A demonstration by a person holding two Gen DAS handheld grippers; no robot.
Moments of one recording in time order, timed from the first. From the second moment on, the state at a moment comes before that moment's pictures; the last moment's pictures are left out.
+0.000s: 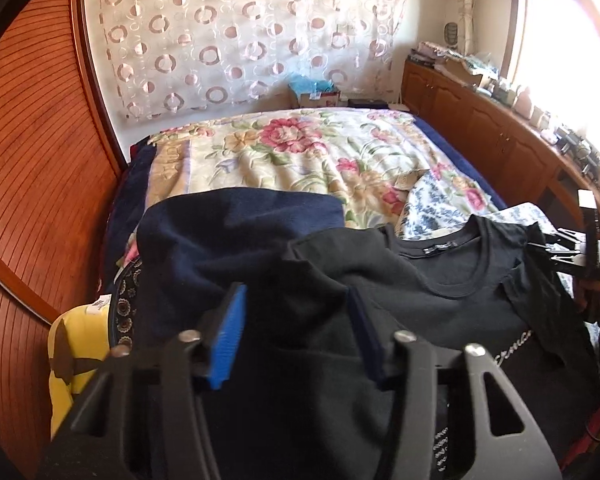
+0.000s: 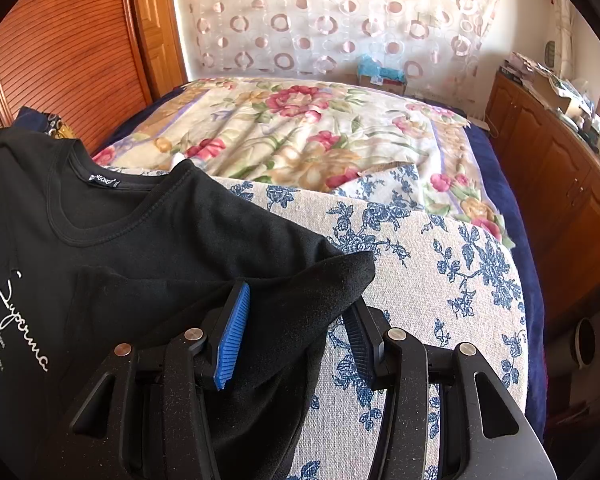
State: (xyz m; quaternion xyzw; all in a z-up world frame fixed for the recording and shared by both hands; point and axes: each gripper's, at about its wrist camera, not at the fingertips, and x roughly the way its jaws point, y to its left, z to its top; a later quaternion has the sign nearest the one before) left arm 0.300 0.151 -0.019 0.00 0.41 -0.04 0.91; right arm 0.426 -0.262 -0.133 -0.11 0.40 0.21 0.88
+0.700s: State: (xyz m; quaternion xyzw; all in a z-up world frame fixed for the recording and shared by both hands) left arm 0.204 0.085 0.039 0.03 0.30 -0.13 0.94; right arm 0.373 -0.252 -0.067 -0.08 0.32 0.25 0.91
